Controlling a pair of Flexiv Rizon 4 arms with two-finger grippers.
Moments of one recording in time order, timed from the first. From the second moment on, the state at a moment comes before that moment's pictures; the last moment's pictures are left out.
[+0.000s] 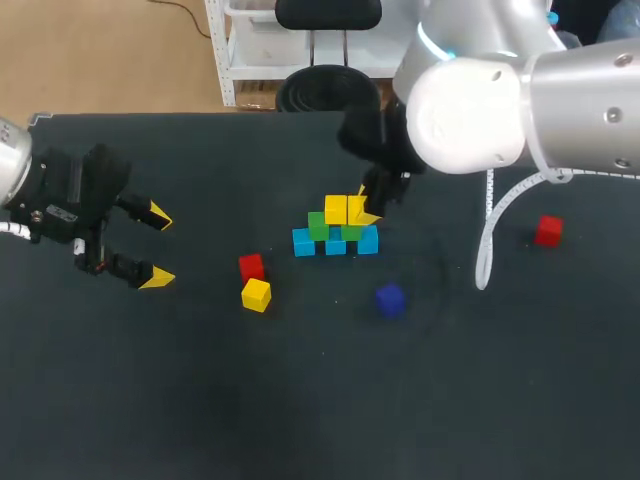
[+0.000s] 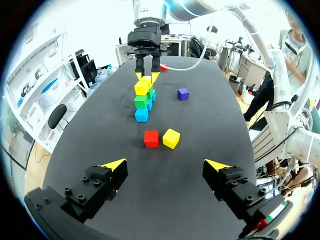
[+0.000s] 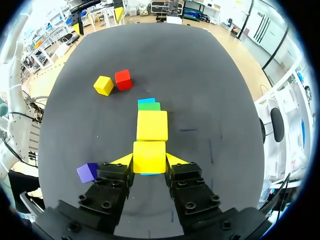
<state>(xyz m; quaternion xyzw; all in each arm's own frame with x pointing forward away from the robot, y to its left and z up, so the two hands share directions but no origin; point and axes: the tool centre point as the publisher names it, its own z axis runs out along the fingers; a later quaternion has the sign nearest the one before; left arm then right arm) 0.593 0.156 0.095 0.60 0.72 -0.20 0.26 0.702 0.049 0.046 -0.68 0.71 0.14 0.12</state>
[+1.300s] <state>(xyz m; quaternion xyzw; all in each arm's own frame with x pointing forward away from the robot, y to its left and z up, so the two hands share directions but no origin) 0.593 0.156 0.095 0.60 0.72 -0.20 0.26 0.693 0.023 0.056 -0.72 0.67 0.12 0.10</state>
